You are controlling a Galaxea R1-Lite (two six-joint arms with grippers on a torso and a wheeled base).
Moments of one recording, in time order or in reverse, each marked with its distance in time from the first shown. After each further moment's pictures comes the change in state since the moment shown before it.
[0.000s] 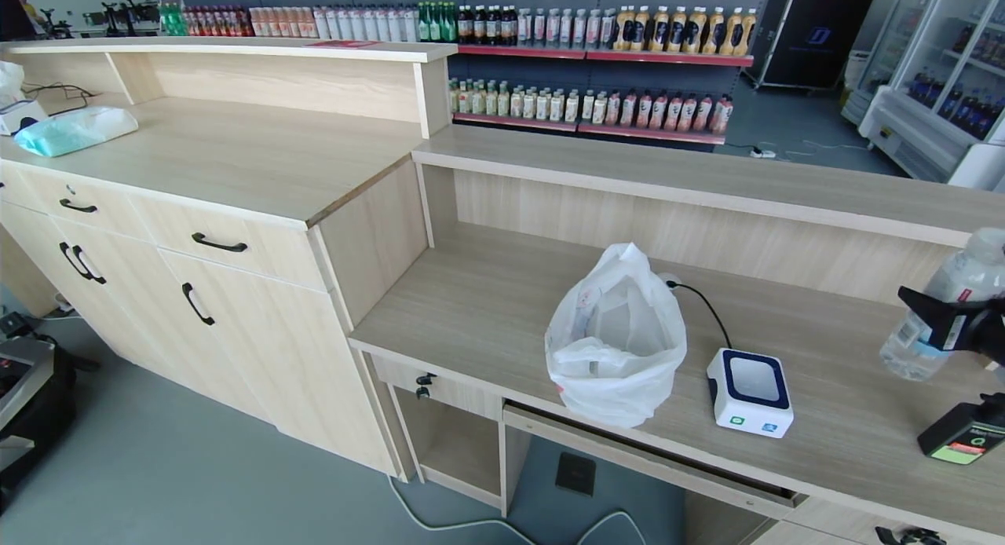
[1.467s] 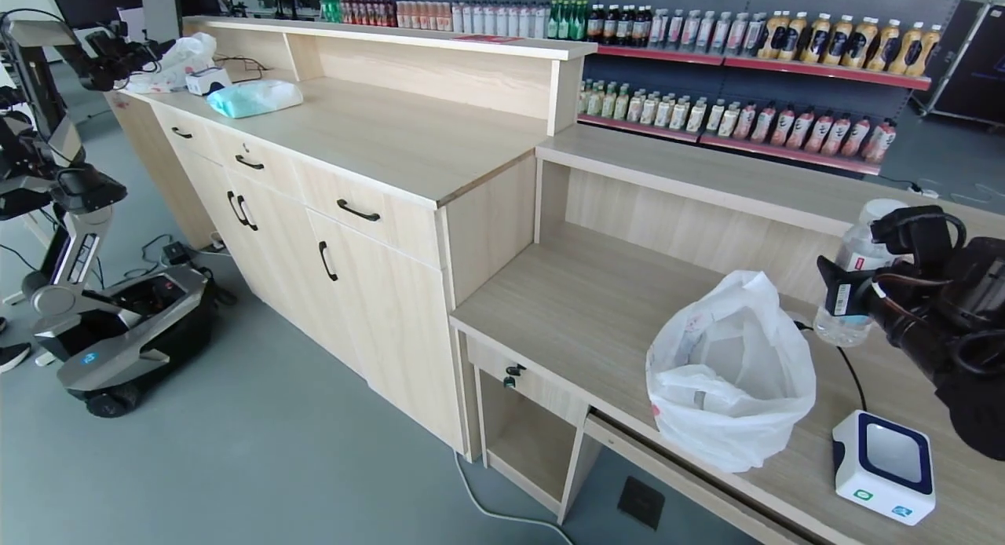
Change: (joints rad) left arm 0.001 0.000 0.000 0.000 0.000 0.000; right arm 0.370 0.113 -0.075 -0.153 -0.453 -0.105
